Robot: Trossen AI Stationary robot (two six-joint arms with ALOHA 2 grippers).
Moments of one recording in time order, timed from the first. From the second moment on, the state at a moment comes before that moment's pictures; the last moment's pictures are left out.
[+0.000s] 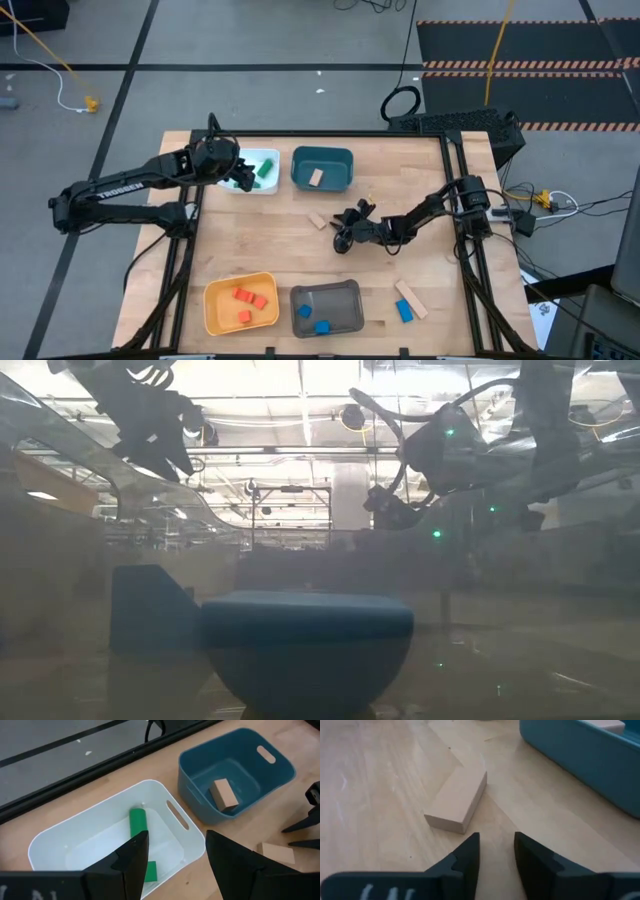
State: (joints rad) left arm 0.39 0.88 0.79 -0.68 -0.27 -0.46; right arm 0.13 1.99 0.65 0.75 0.52 0.38
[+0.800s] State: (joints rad) left arm 0.39 0.88 0.79 -0.68 -0.26 -0.48; right arm 0.12 1.99 0.83 0.67 0.45 0.35
